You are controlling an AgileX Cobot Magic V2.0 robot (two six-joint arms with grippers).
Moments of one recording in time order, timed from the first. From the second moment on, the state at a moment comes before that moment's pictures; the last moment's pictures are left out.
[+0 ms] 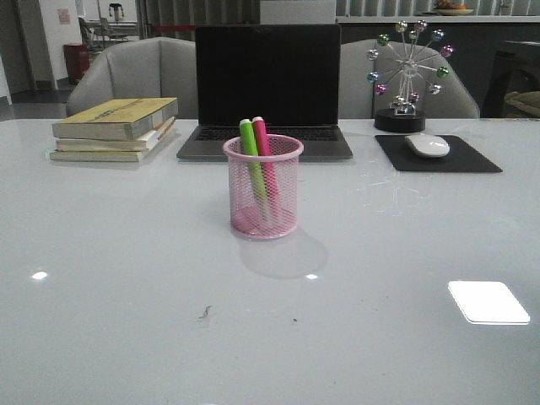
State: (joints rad) left arm 0.03 0.59 -0.50 -0.78 0.13 0.67; right arm -0.05 0.71 -0.62 0.09 0.43 -0.15
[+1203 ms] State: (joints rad) left arm 0.03 0.59 -0.50 -0.78 0.13 0.67; right arm -0.05 -0.01 0.01 0.12 0.17 -0.01
